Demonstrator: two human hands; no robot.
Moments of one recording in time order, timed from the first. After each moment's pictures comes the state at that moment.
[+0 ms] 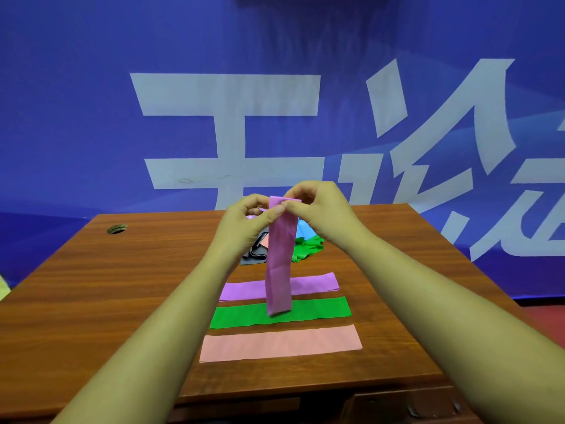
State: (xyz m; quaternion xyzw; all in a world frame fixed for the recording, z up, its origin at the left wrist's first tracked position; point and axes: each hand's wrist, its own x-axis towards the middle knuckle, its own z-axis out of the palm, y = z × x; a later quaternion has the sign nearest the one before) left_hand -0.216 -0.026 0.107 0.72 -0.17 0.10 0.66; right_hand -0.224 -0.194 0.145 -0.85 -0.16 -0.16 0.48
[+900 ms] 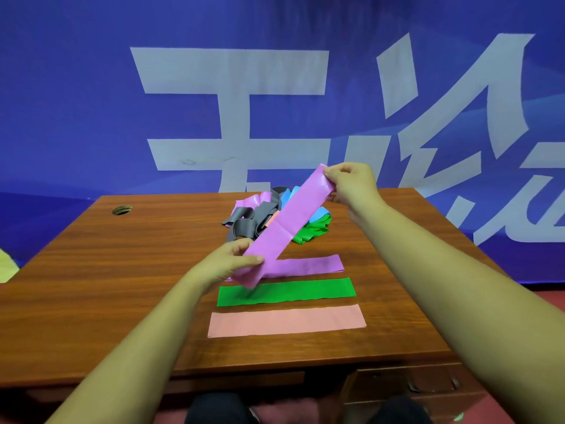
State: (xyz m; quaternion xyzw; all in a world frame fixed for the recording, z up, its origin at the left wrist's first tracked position) left_hand -0.218 0.037 0.011 0.77 -0.13 -0.16 0.61; right_hand -0.184 -0.218 0.127 -0.74 0.07 -0.17 0.65
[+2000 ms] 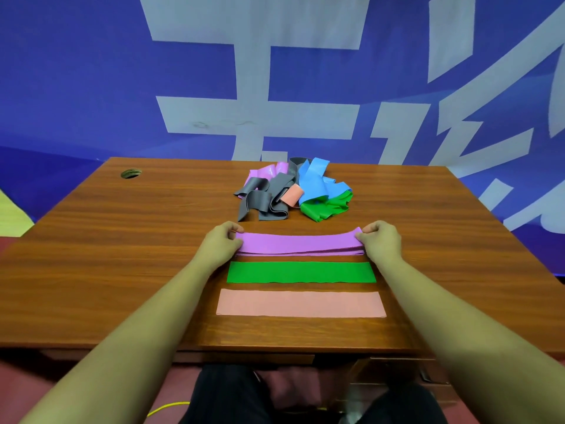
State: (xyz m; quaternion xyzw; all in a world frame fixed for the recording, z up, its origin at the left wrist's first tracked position) left_hand -0.174 0.072 -0.060 0.91 0.04 0.00 0.41; right_hand -0.167 -0.269 -0.053 -0.88 0.21 -0.08 0.41
